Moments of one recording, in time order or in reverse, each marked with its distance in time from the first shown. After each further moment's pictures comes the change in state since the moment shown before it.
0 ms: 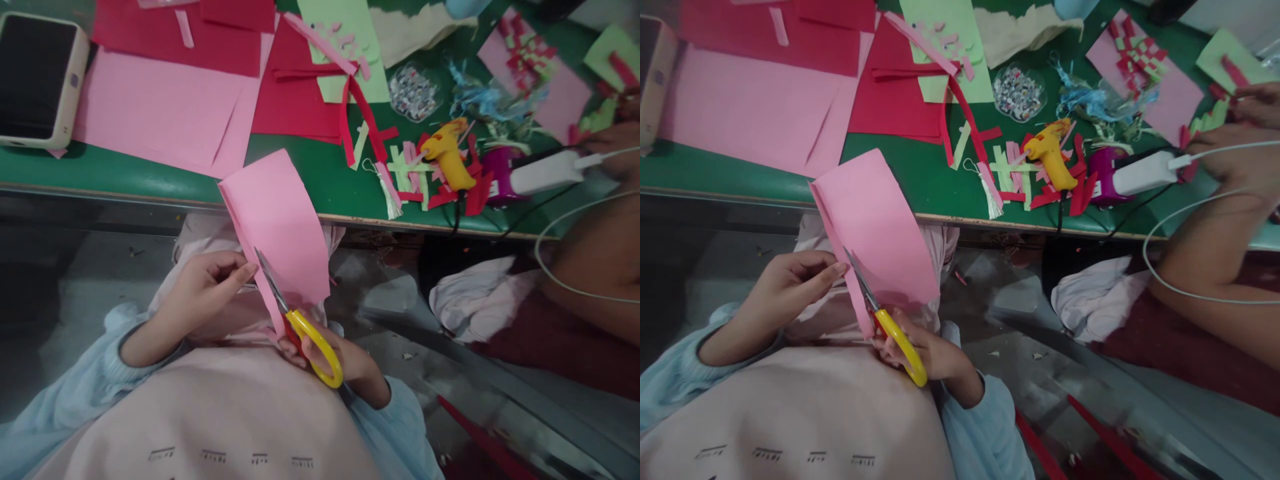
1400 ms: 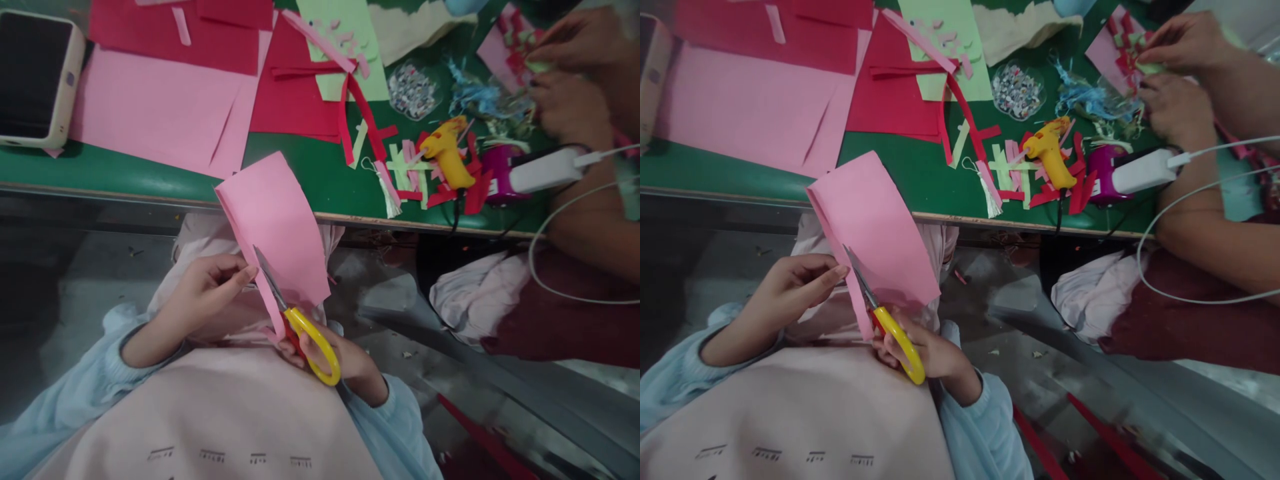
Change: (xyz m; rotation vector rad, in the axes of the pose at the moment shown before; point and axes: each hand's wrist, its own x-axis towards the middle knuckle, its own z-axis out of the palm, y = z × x) left_hand -0.002 -0.004 0.004 -0.080 -0.018 -0.089; right_hand 0.003 0.001 0.001 0.037 -0.017 -0.016
